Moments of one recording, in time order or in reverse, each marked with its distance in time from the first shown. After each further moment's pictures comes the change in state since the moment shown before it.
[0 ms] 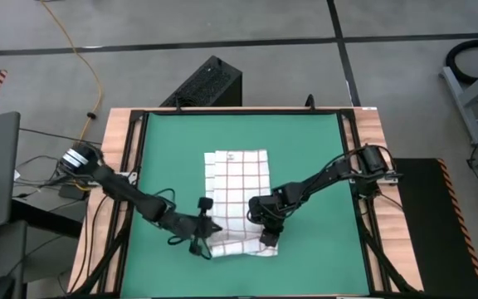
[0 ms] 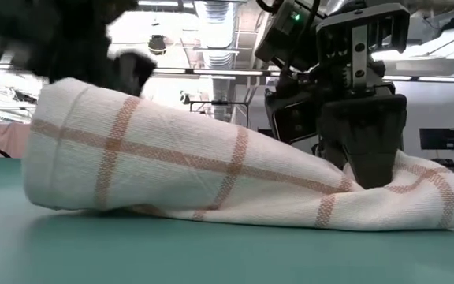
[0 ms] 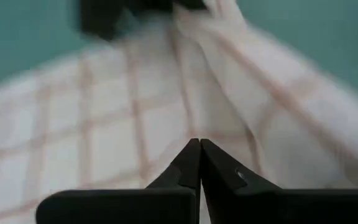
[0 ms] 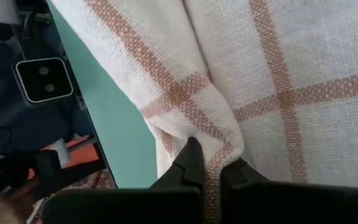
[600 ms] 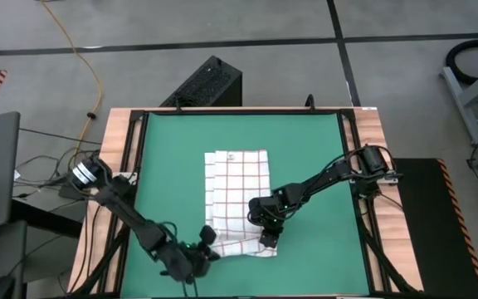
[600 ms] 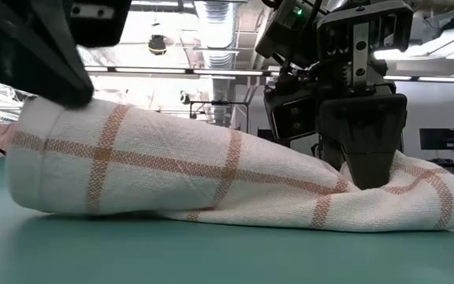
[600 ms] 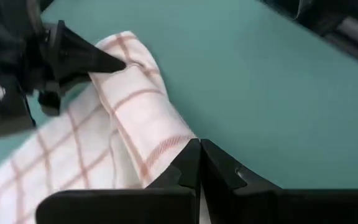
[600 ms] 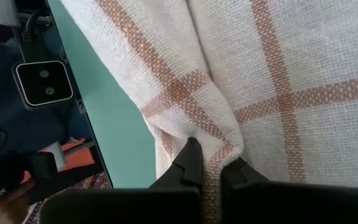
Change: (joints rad) left arm -0.228 0.168 0.239 -0.162 -0.128 0.193; right arm 0.001 0.001 -0.001 0.021 0.028 0.000
